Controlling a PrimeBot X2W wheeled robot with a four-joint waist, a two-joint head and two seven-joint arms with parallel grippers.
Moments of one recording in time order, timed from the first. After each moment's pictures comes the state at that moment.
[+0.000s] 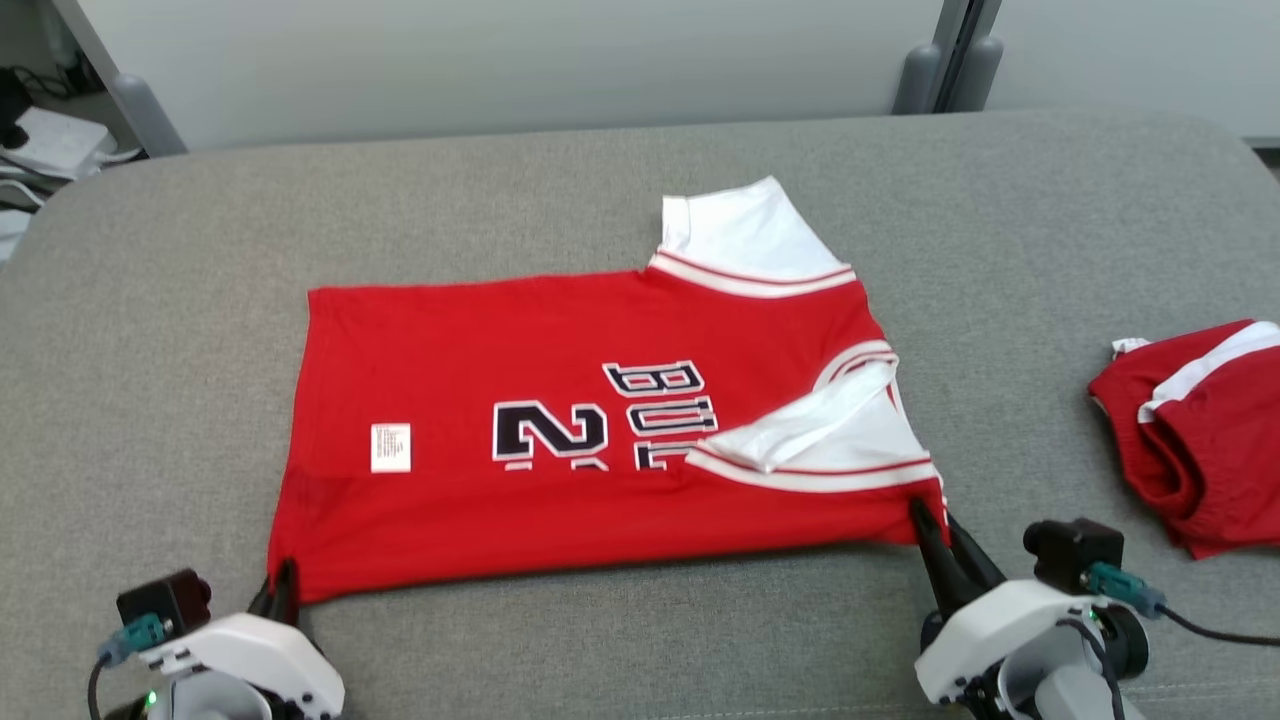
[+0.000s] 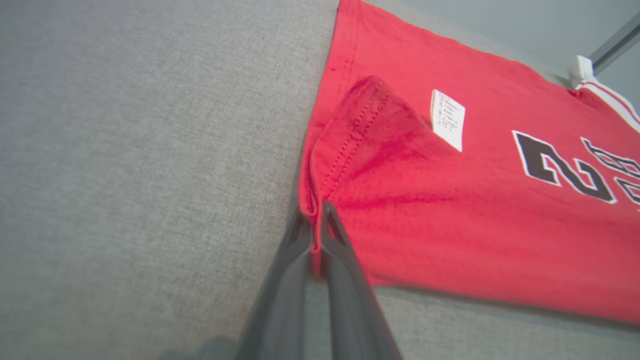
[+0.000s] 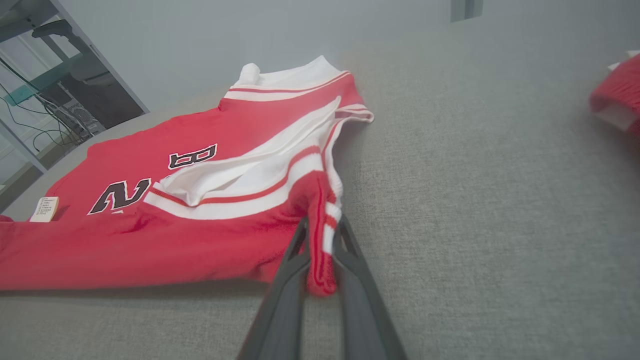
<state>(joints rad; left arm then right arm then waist) -0.39 0.16 -0.09 1.04 -0.54 -0.11 -0.26 -0.32 -0.08 0.32 0.70 0.50 0.13 -0.26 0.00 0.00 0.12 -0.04</state>
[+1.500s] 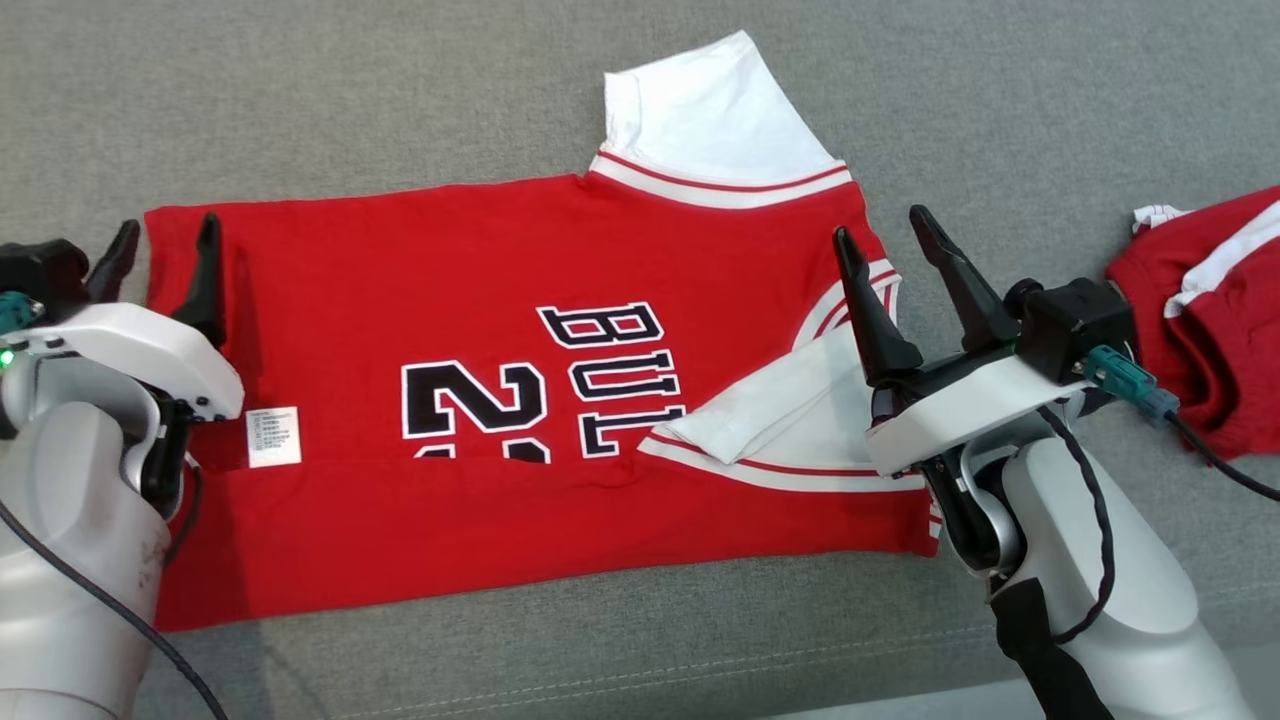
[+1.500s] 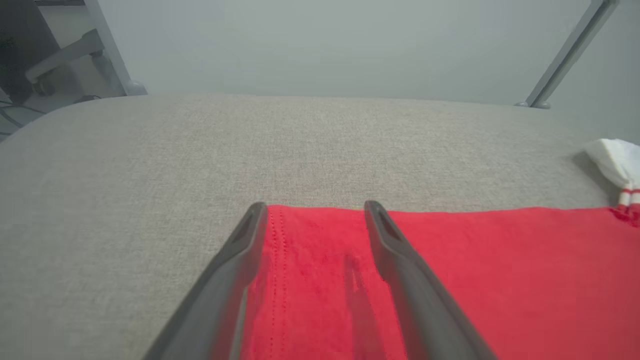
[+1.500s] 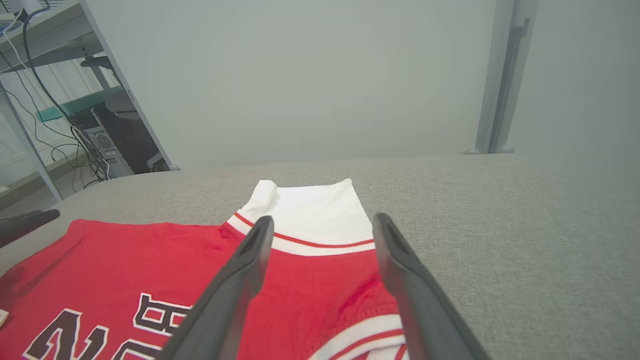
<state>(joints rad) -0.79 0.29 -0.17 1.00 -0.43 -0.12 -0.25 -0.58 -0.06 0.33 0.46 0.36 0.13 -0.26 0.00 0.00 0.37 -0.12</state>
